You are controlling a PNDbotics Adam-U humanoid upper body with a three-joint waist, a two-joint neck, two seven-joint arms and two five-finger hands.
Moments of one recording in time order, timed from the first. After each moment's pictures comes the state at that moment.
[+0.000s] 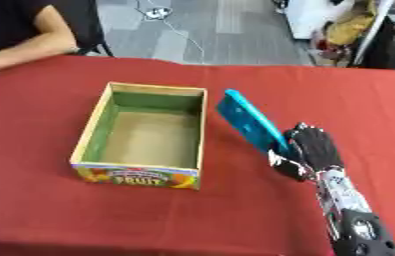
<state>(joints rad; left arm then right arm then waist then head) -0.12 0.29 0.23 -1.83 -0.39 -0.01 0.50 -0.39 -0.19 0.01 -1.27 1.33 -0.07 -0.10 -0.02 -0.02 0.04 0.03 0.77</state>
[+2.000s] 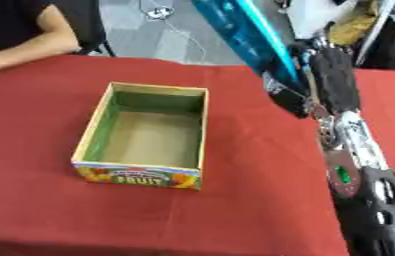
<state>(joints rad) -0.12 0.29 0.23 -1.83 -0.39 -0.02 0.50 -0.59 -0.21 0.13 -1.47 1.15 -0.13 -0.16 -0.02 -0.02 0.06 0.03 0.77</state>
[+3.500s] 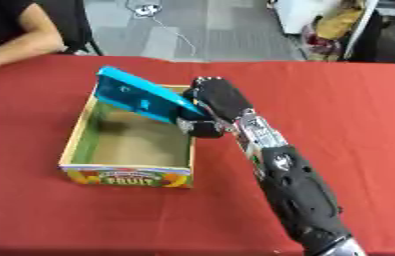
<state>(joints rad) -0.14 0.28 0.22 -1.83 -0.38 -0.03 0.49 -0.75 -0.07 0.22 -1.04 1.31 -0.34 -0.14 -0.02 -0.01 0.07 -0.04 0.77</state>
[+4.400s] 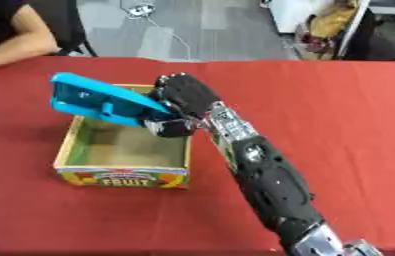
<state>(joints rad) -0.14 0.28 0.21 -1.82 -0.38 -0.03 0.48 -0.81 0.01 0.26 -0.95 1.37 -0.43 -0.08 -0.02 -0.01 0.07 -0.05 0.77</state>
